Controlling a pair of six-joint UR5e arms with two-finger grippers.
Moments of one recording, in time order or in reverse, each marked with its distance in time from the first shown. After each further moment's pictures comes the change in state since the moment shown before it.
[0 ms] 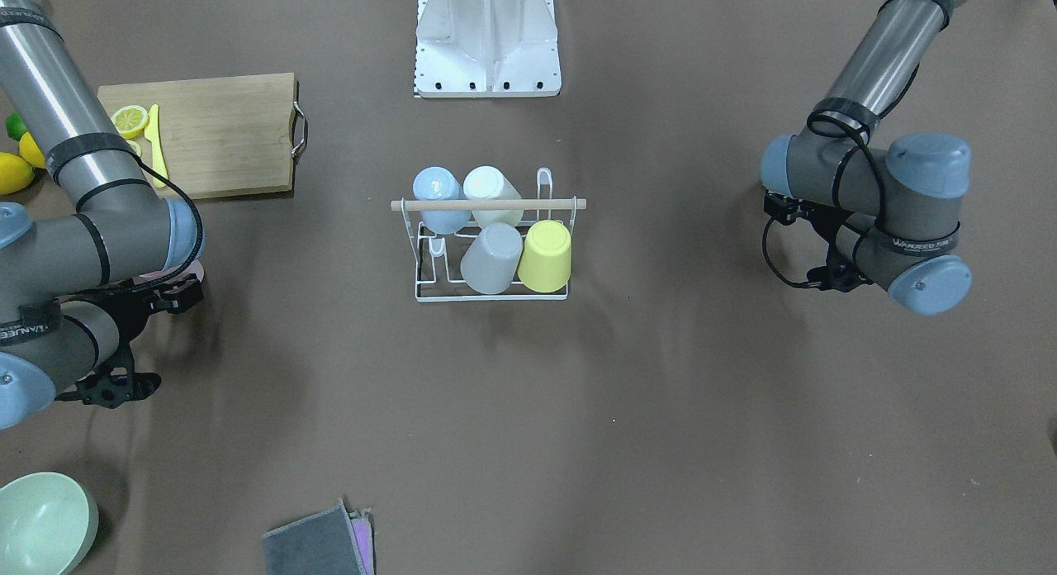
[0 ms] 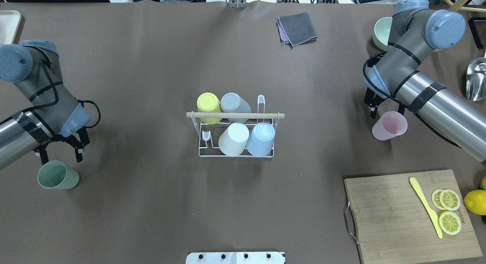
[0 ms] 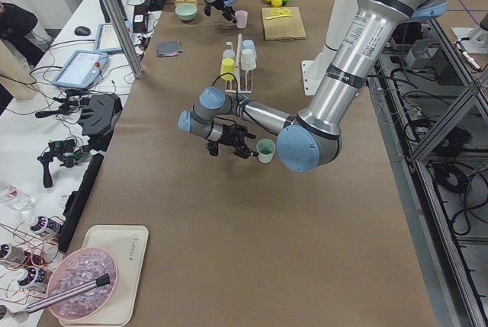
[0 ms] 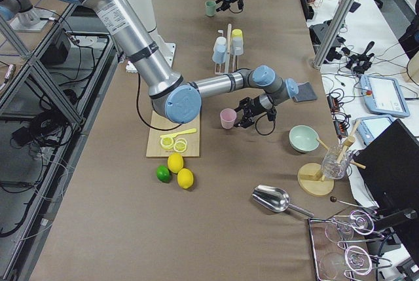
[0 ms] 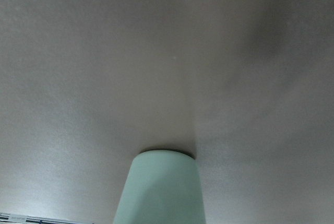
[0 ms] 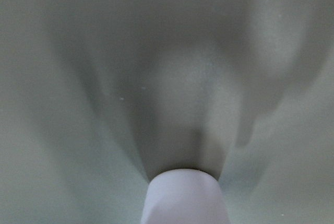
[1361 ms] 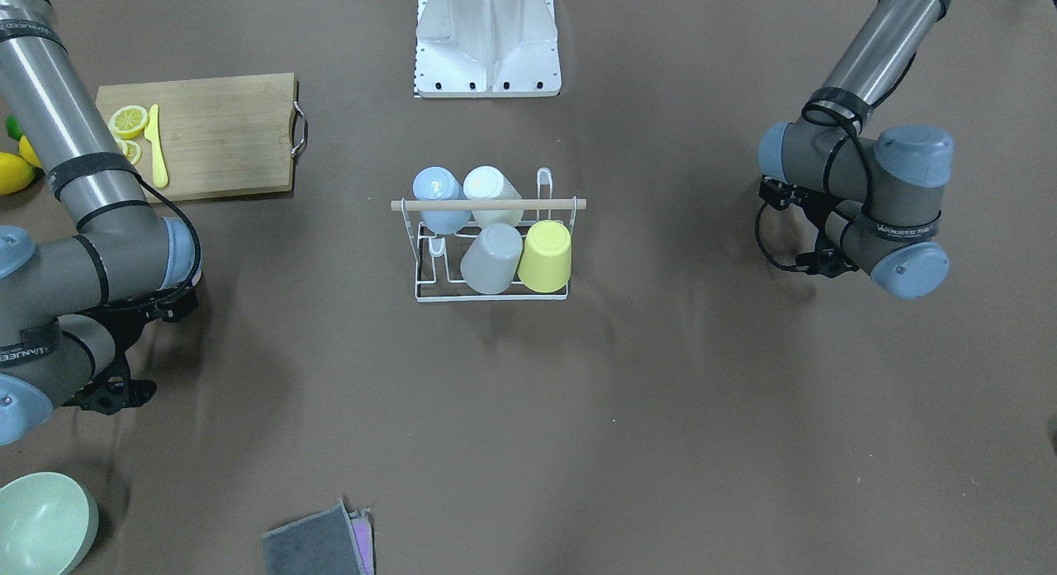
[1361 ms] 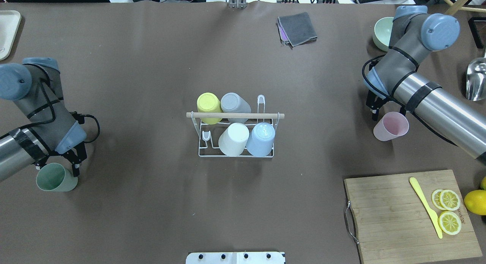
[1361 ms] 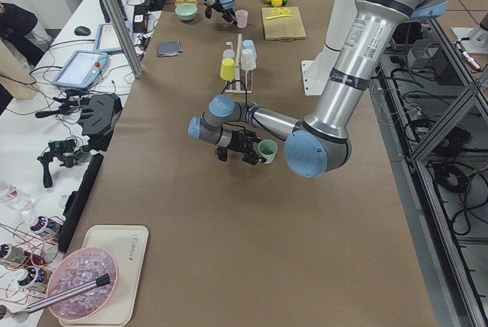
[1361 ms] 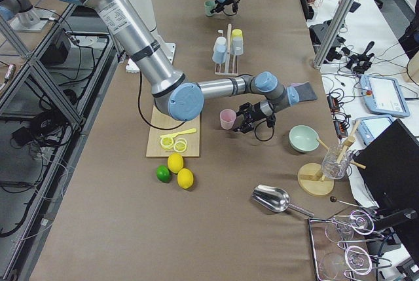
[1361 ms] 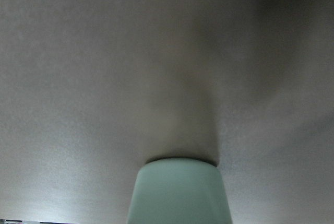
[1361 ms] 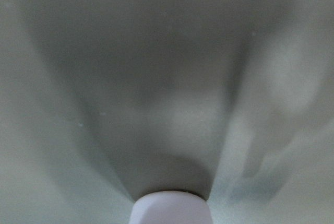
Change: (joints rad) left arm 0.043 0.056 -0.012 -0.072 -0.012 0.006; right arm -0.003 0.026 -0.101 0.002 0.015 -0.041
